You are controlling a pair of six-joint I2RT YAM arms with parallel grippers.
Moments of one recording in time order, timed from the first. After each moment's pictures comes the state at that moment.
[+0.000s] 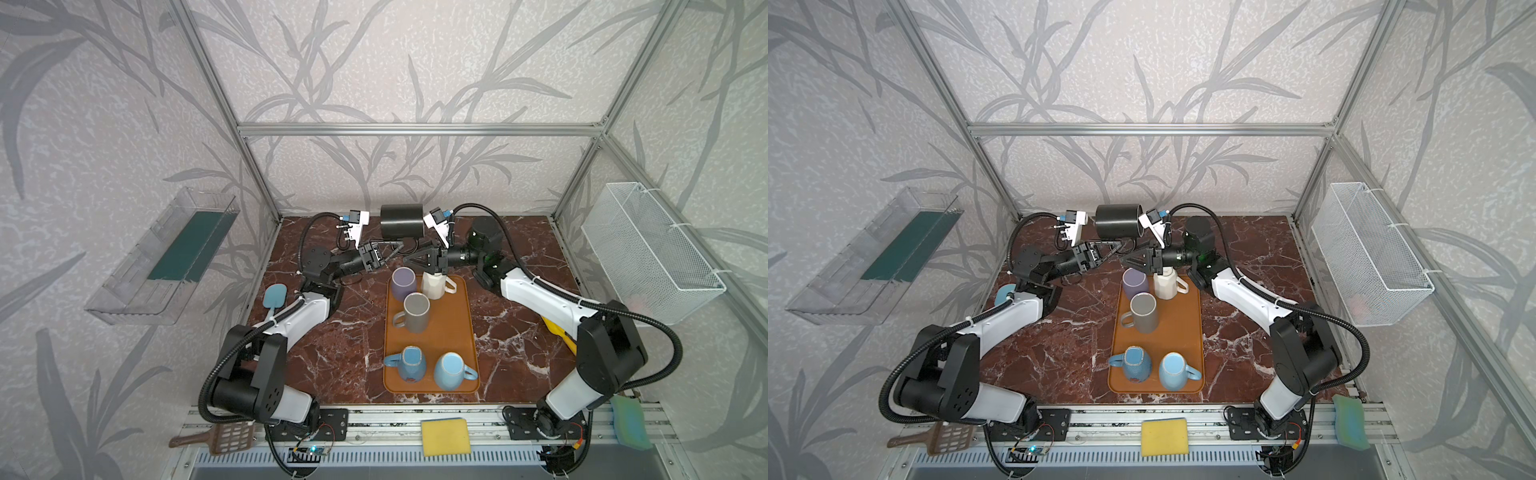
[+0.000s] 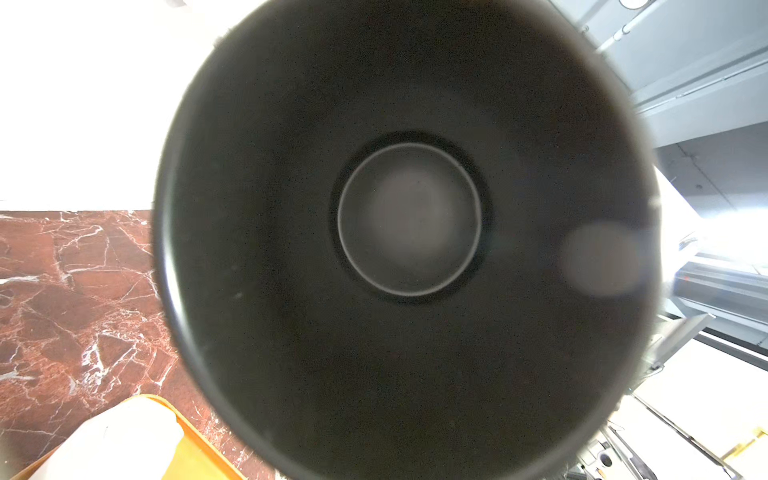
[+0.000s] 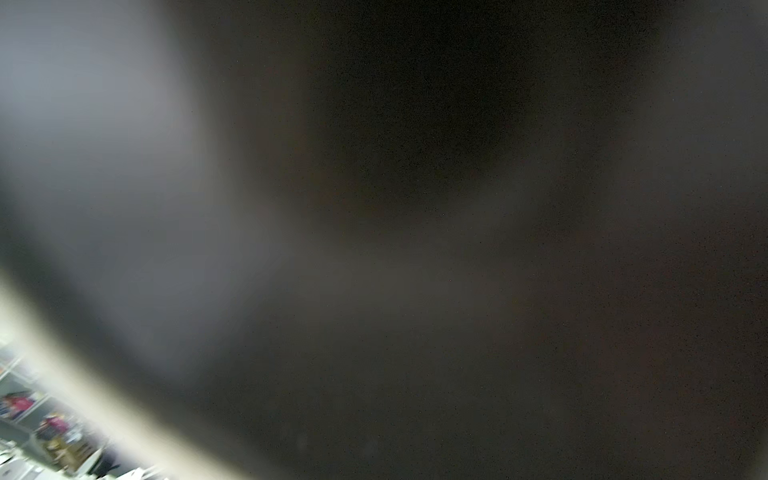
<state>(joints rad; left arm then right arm) -0.25 1.44 0.80 1.07 0.99 -1.13 0.55 1.64 1.19 0.43 -1.09 0.58</state>
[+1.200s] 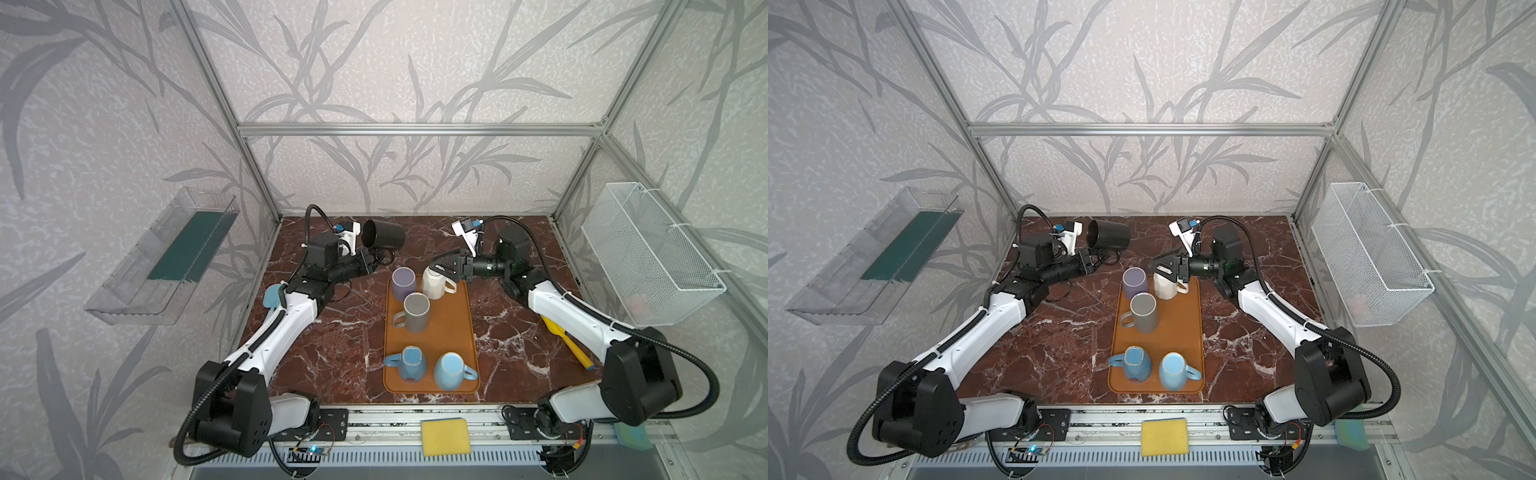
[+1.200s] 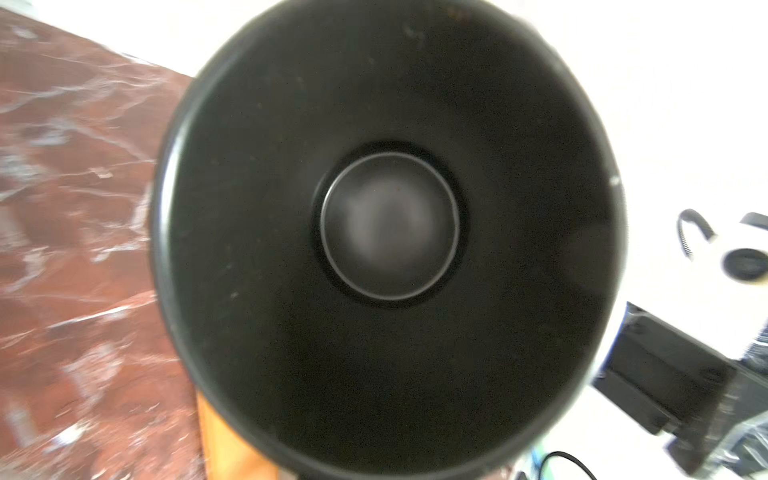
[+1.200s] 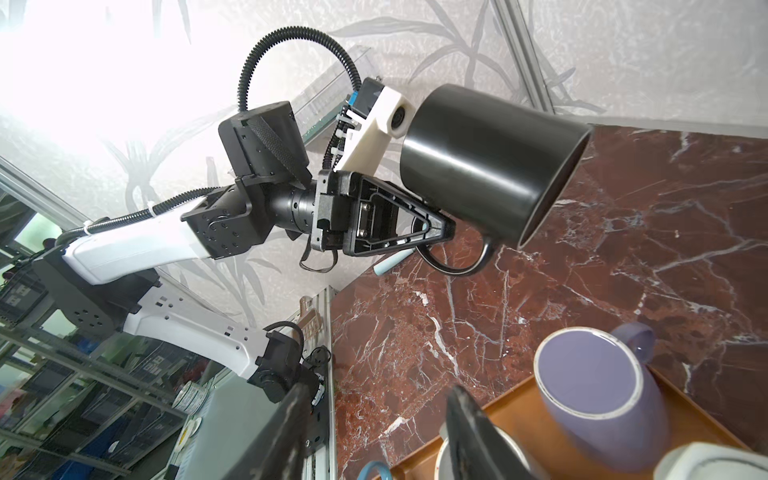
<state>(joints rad) -0.22 1.29 0.94 -0.09 0.54 -0.57 0.39 1.43 0.99 0.25 -1.04 0.47</state>
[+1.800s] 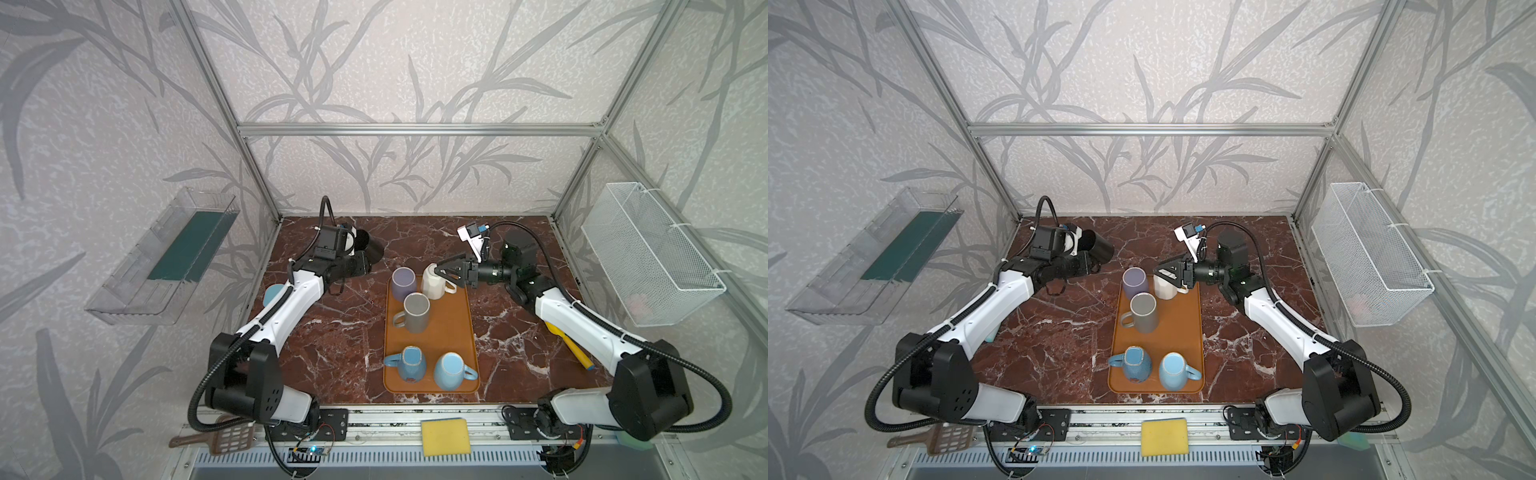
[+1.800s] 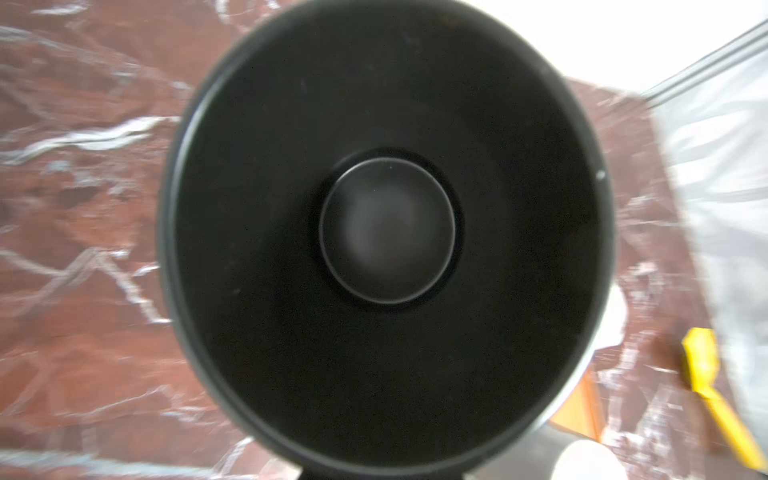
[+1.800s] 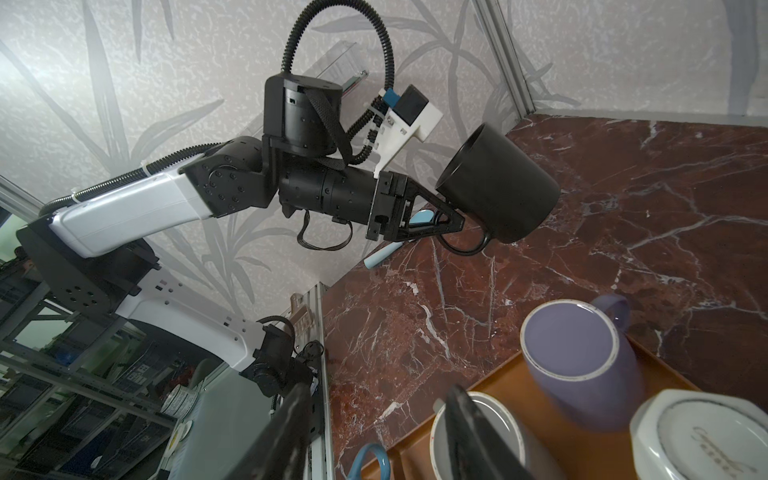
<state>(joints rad) -0.22 1.47 1.15 -0.50 0.16 -0.30 0.38 1.36 0.94 0.19 -1.01 0.44</state>
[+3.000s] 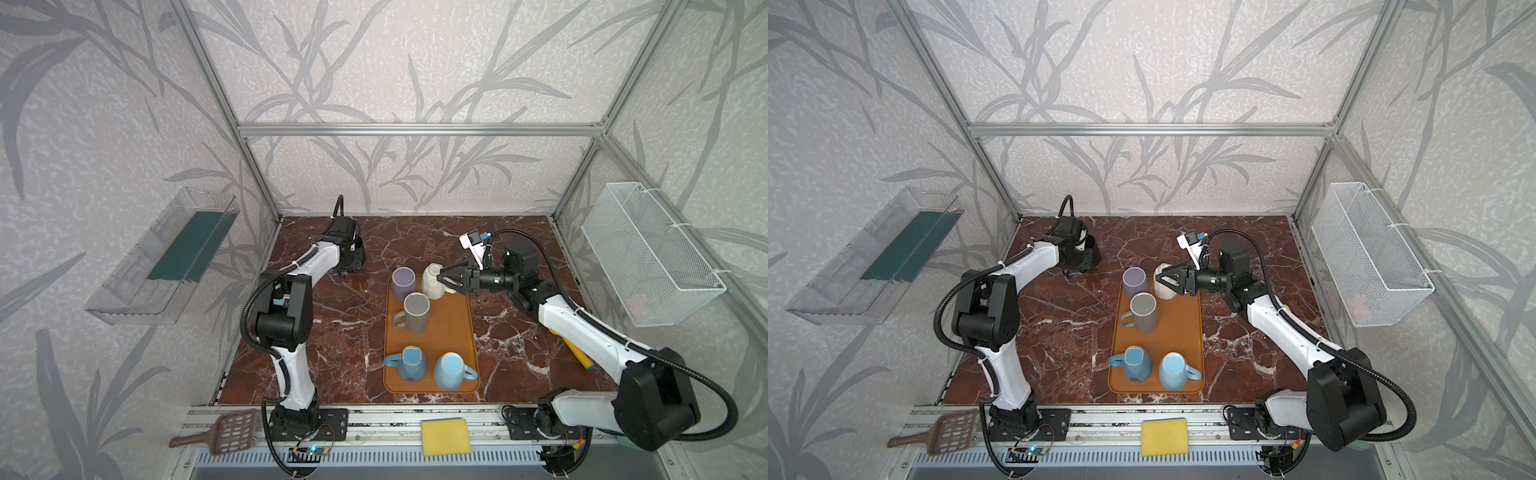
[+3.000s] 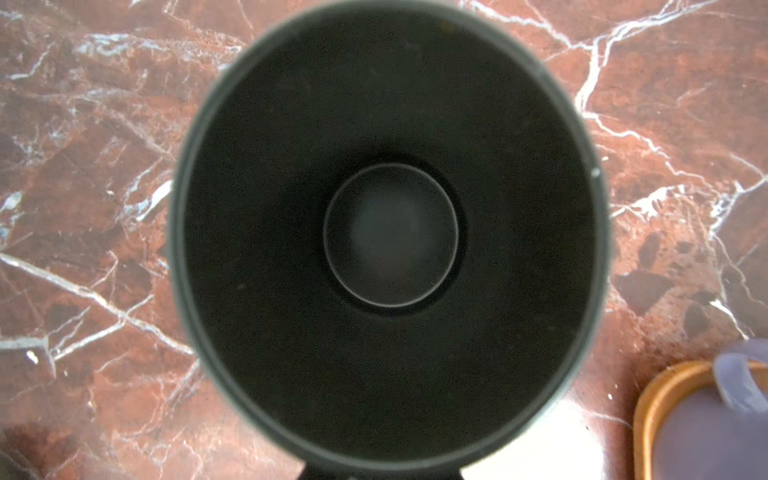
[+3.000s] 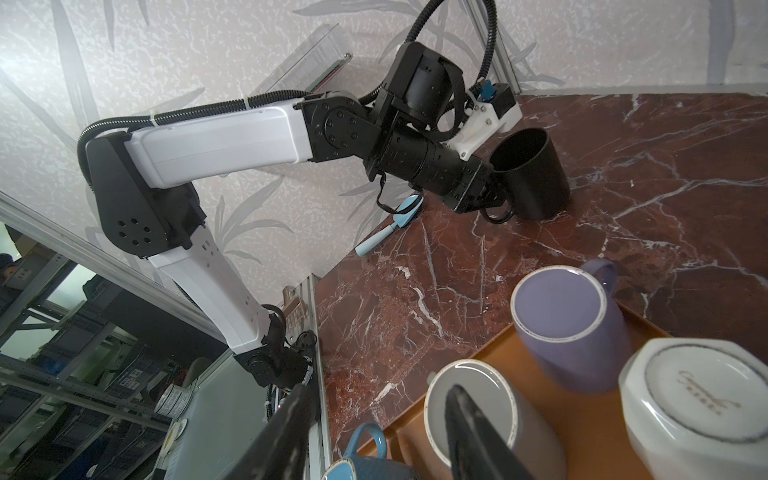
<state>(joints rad) -0.16 1.93 1.44 -0.57 -0.09 -0.08 0.38 1.32 0.87 0.16 -0.98 0.41</state>
